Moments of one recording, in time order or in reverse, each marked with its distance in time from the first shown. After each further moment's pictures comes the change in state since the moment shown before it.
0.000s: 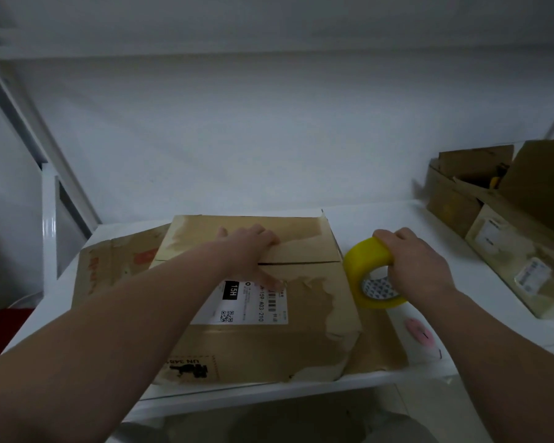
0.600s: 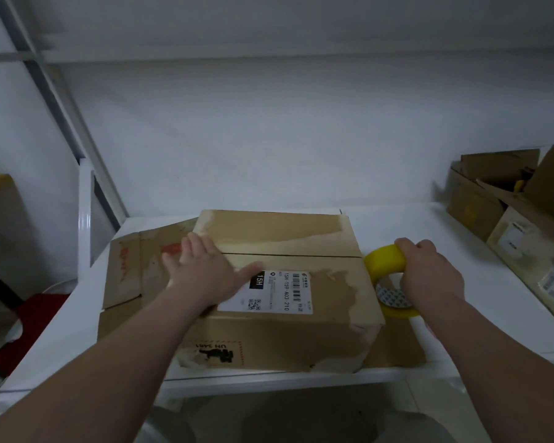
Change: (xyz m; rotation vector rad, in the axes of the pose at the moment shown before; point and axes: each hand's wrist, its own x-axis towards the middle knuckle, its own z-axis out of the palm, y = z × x) left_hand -0.074 -0.034 0.036 -0.073 0.081 -0.593; right_hand -0.022 -0.027 0.003 -0.023 -0.013 0.132
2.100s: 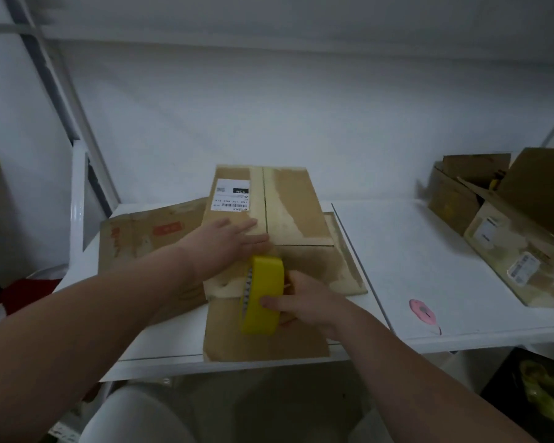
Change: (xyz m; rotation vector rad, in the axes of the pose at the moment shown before) left_hand 0.003 -0.027 -0.015 0.728 0.225 0.858; right_hand -0.086 -0.131 0.013 1.013 -0.779 -0.148
